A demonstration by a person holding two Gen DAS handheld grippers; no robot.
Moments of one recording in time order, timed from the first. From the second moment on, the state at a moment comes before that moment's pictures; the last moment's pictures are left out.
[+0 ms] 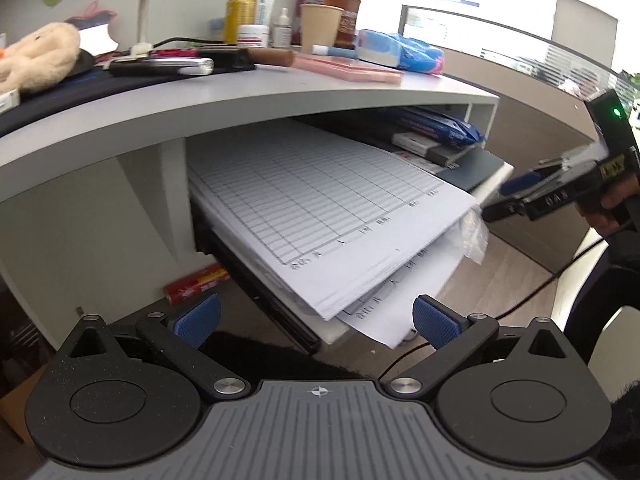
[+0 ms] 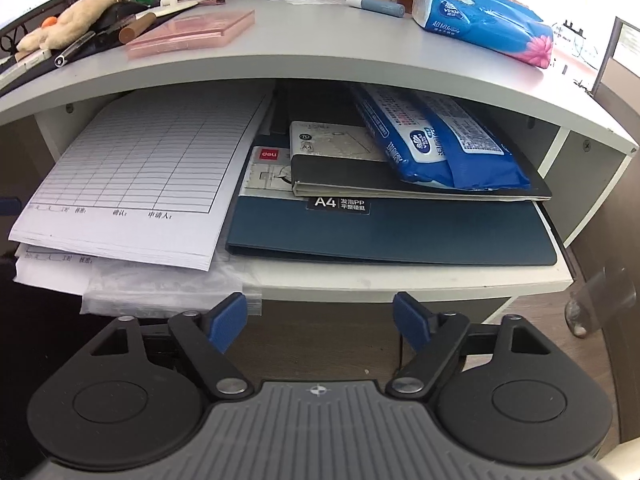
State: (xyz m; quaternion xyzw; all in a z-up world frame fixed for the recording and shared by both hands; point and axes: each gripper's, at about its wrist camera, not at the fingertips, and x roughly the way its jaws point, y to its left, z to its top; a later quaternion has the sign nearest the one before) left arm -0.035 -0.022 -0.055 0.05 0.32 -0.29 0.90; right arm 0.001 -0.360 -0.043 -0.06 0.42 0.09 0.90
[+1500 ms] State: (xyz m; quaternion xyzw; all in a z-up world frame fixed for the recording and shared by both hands) left arm -0.025 -0.024 -0.060 0.04 0.33 -0.26 0.91; right arm 0.034 -0.332 -0.046 -0.08 0.37 0.04 0.92
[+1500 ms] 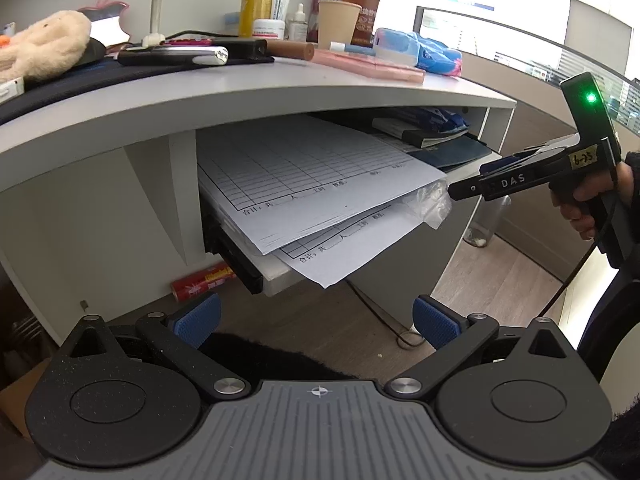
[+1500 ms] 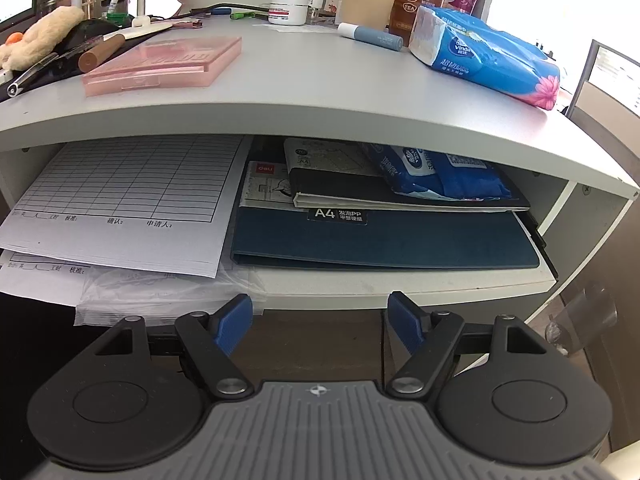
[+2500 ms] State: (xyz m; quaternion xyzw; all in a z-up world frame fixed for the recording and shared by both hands) left arm -0.019 -0.024 -0.063 0.01 0.32 -0.26 0.91; right arm 0.063 -0.319 -0.052 -0.07 0.35 0.01 0.93
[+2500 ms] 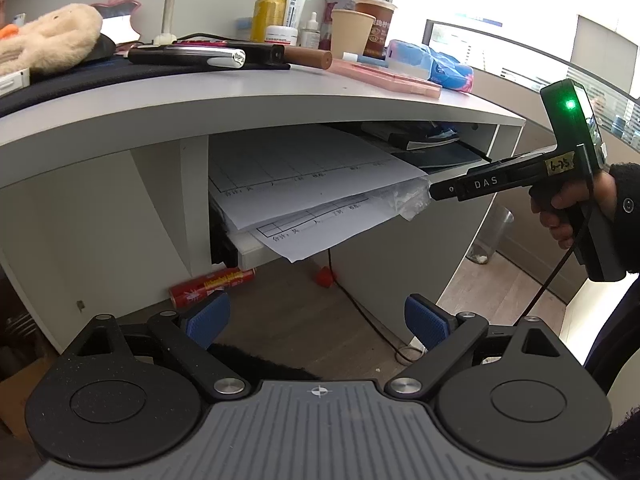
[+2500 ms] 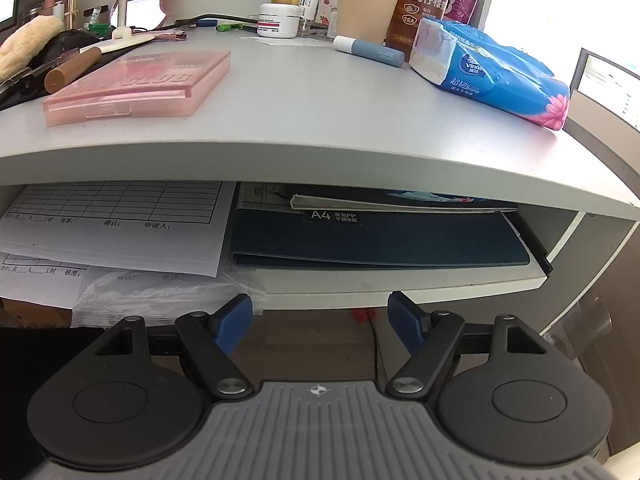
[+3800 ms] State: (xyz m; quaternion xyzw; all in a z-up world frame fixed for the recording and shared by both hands) left arm -0.018 -0.018 -0.056 0.01 0.31 -0.23 0.92; right arm 0.068 -0.327 -0.046 -0.08 0.35 -0.01 0.93
